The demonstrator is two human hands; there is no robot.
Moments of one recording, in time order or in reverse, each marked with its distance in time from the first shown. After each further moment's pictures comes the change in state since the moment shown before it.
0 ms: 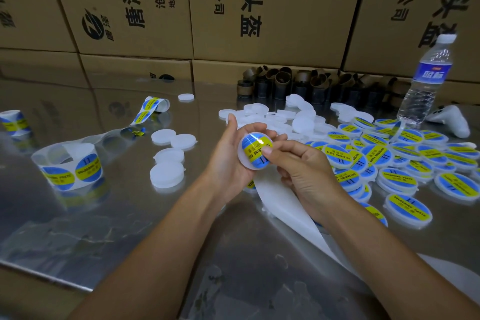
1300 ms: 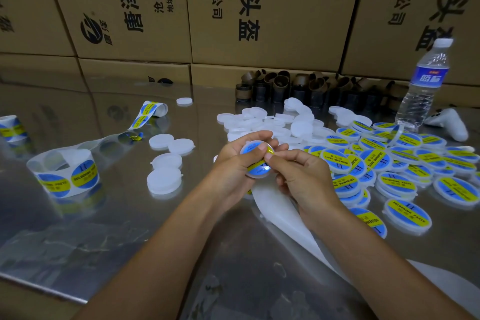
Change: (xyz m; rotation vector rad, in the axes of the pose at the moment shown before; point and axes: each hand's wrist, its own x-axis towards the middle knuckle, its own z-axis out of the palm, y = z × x) left_hand 0.000 -0.010 -0.007 0.150 -0.061 0.104; right_hand 0.008 0.012 -0.001 -0.038 0.178 0.009
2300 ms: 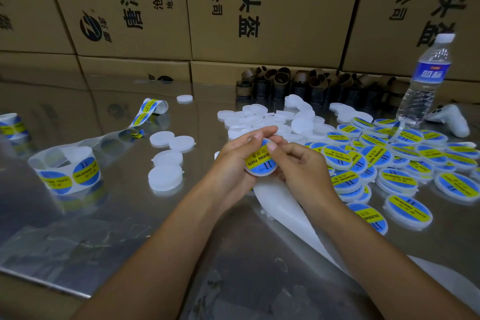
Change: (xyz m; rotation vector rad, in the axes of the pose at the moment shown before) left_hand 0.000 0.001 0.003 0.037 0.011 -0.040; right_hand -0.003 0.000 -0.002 -0.086 -0.089 -0.160
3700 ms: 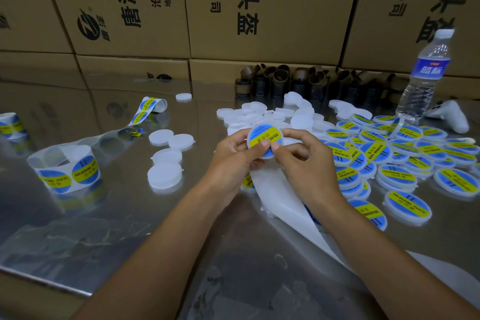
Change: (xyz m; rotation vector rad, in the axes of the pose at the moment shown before) left_hand -0.003 -0.002 -0.002 0.329 0.185 0.052; right_hand 0.003 0.001 -0.005 -0.162 0.105 -0.143
